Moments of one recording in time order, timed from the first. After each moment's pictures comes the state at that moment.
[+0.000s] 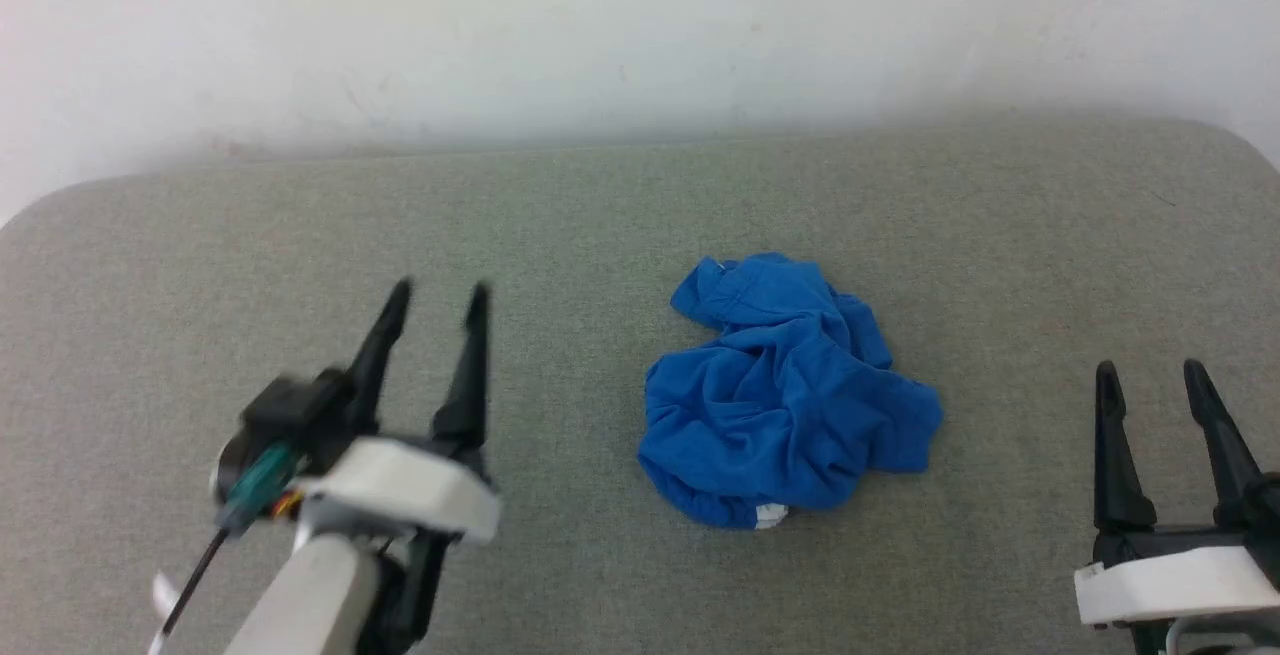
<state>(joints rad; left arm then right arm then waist) -0.28 0.29 -0.42 0.11 -0.54 0.14 -0.24 0.06 -0.05 -0.16 -0.04 0.07 0.13 -0.25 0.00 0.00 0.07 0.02</state>
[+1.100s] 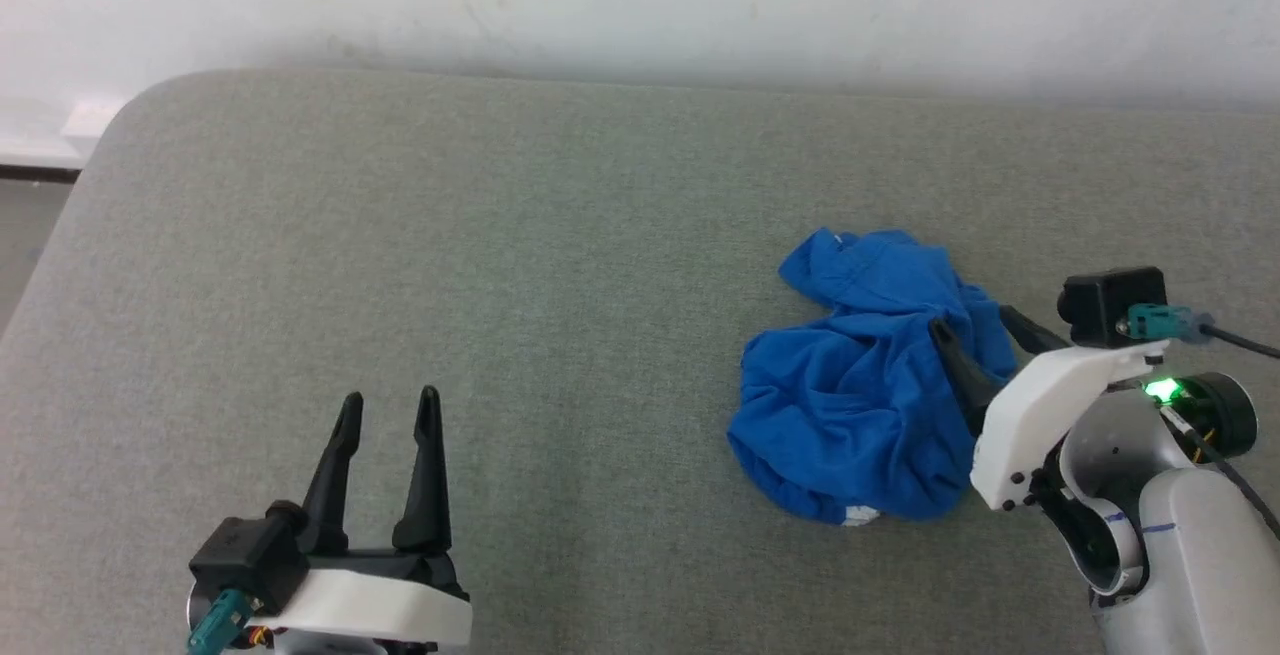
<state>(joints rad) 0.05 0.06 -0.04 -0.01 -0.31 -0.06 -0.26 -0.23 -0.10 0.03 0.07 0.22 0.13 0.43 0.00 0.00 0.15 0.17</state>
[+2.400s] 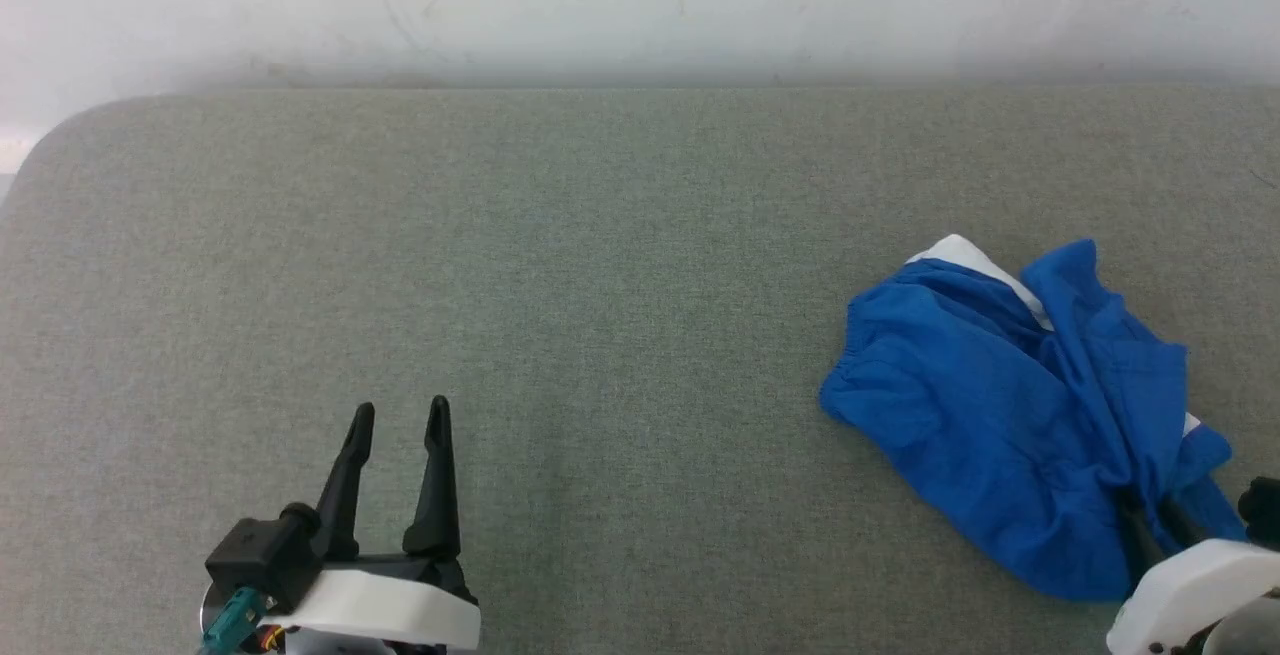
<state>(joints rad) 0.05 0.05 -0.06 0.03 -0.32 -0.05 -0.26 0.10 -0.05 -0.28 0.02 0.19 0.13 0.32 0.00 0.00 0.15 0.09</state>
